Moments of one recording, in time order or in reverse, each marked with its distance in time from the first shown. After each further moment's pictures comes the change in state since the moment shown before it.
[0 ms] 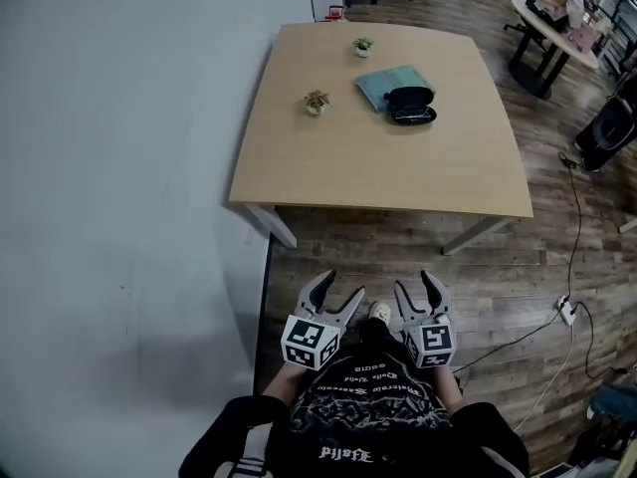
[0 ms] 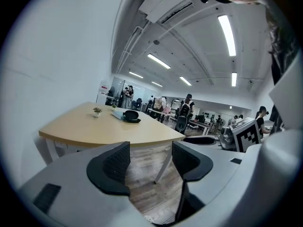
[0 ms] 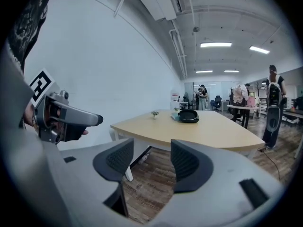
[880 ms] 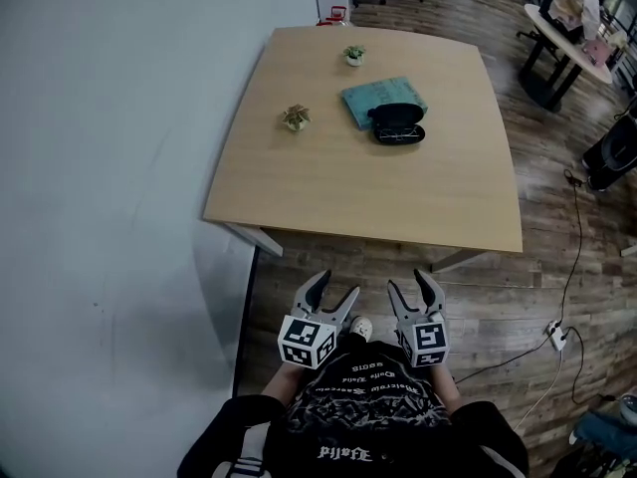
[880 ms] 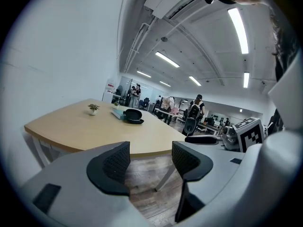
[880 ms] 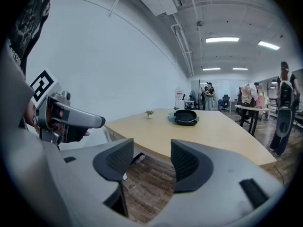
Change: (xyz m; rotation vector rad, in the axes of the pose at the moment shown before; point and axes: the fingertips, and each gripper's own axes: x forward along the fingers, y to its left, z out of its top) left arm 0.120 -0.012 0.025 -0.059 0.000 0.095; right arm 0.060 -0.109 0.020 -0.033 0.018 0.088
